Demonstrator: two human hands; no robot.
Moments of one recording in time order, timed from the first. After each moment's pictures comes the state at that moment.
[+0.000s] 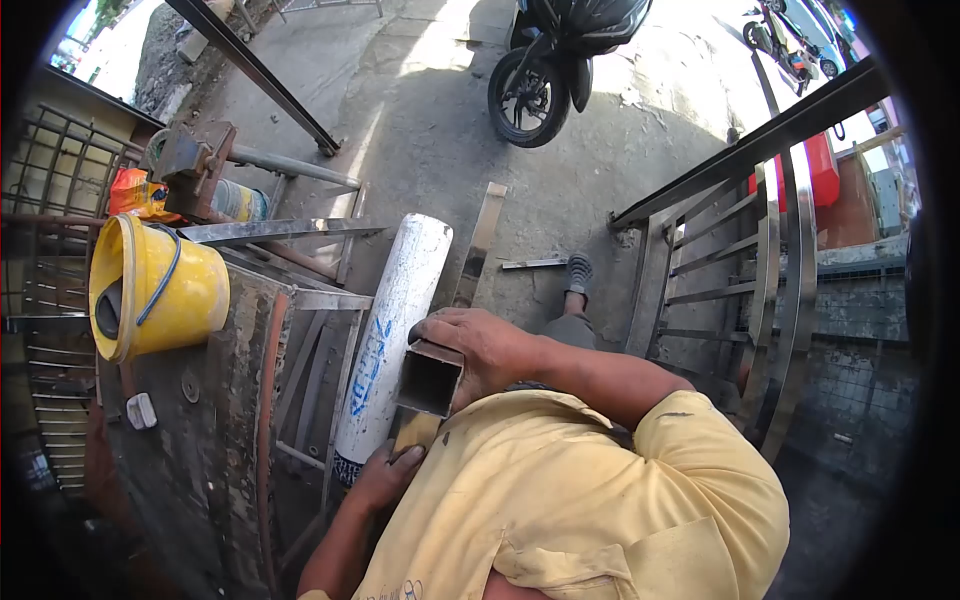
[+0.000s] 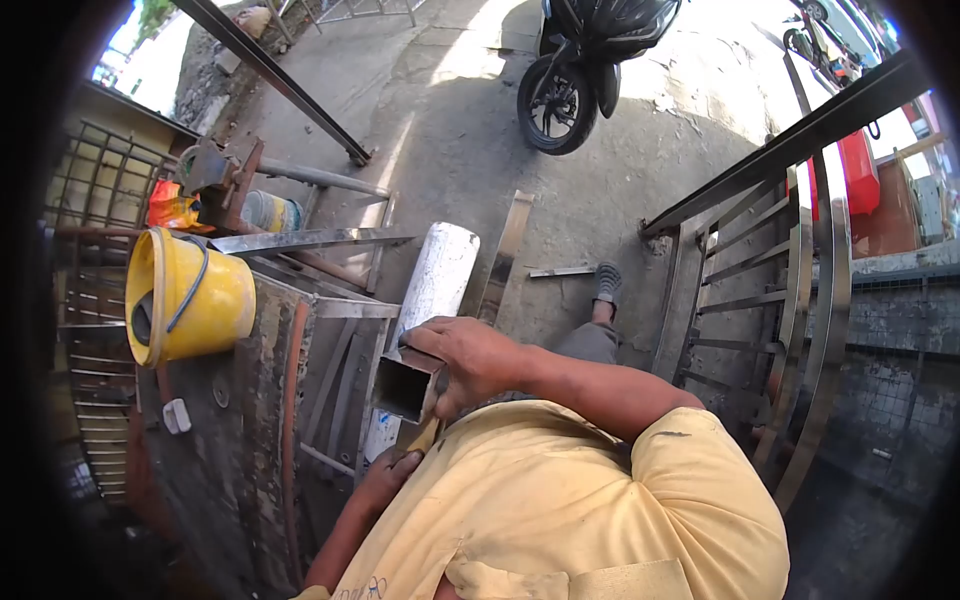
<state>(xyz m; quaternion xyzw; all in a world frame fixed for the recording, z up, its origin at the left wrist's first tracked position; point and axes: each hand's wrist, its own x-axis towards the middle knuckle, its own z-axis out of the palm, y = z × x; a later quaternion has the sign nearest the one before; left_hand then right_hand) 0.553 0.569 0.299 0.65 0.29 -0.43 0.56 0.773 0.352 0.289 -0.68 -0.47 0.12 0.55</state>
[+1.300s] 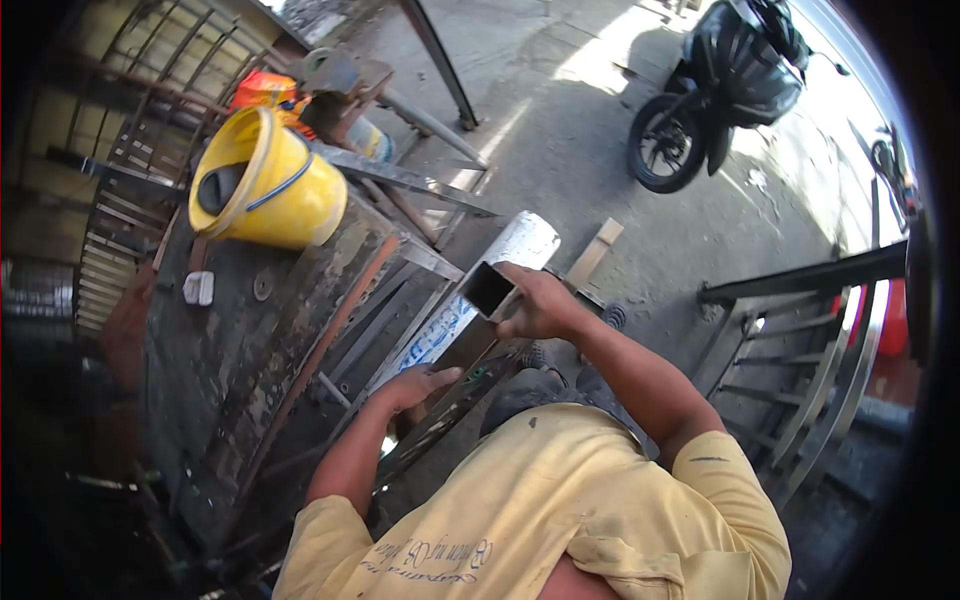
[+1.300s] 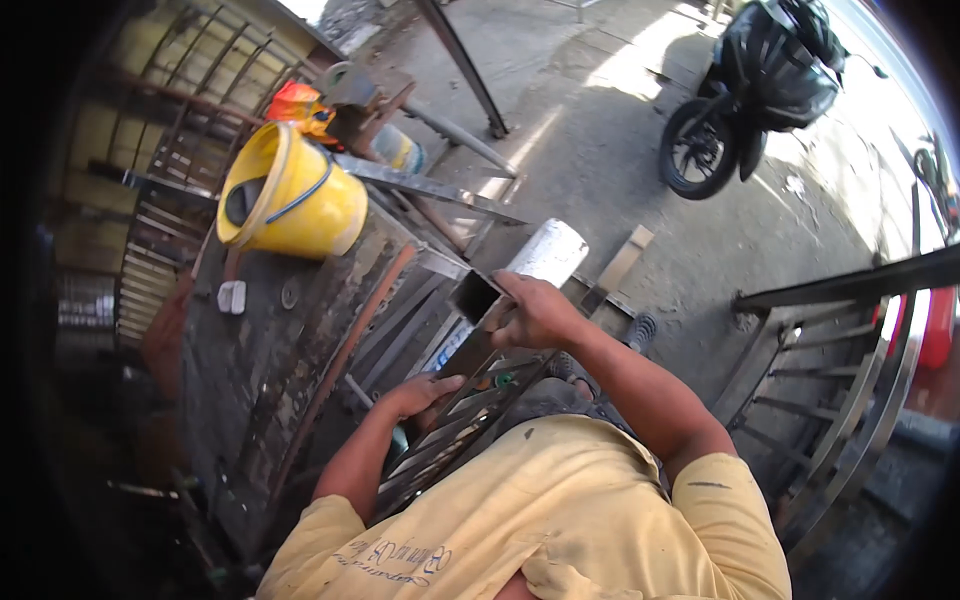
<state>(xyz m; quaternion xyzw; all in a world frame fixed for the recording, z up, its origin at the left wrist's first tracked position) 0.588 0.626 0.250 0.72 0.34 -0.39 0.47 0.813 0.416 0.275 -0.72 -0.40 0.28 0.50</state>
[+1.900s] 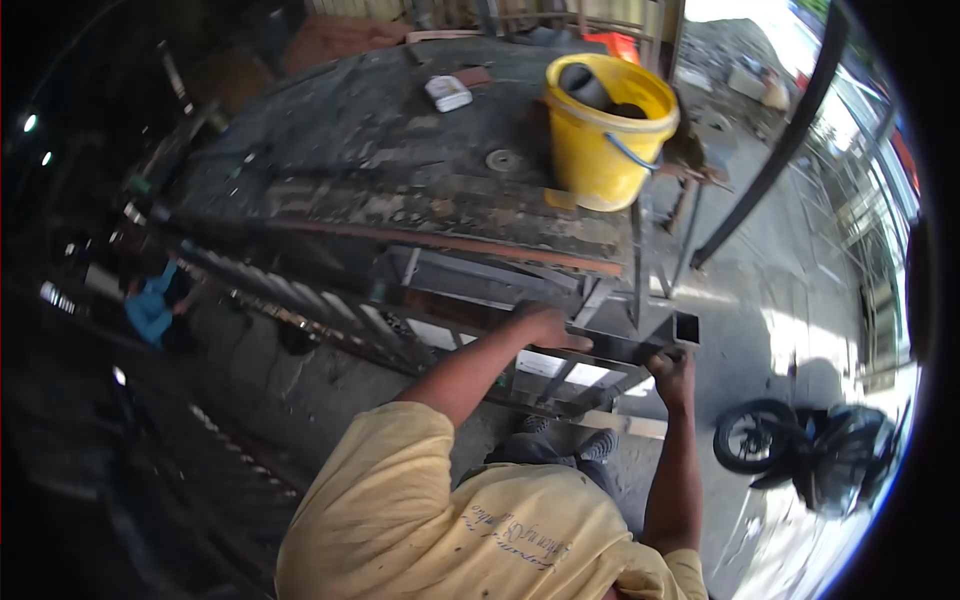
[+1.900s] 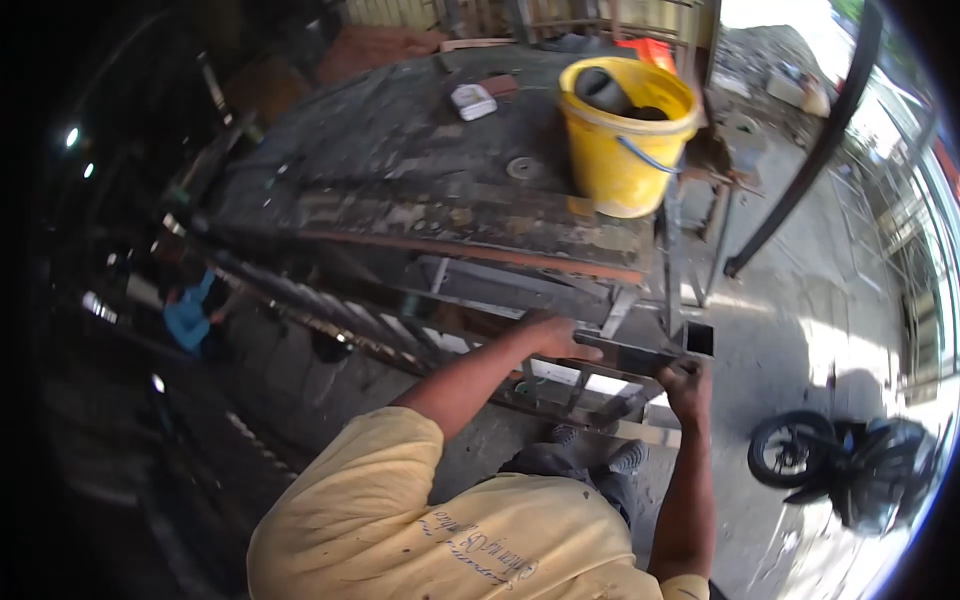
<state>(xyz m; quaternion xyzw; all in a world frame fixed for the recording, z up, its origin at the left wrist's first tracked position) 0.590 0.662 0.267 0.84 0.43 -0.19 0.27 0.851 0.504 0.240 -0.73 -0.47 0.26 0.42</state>
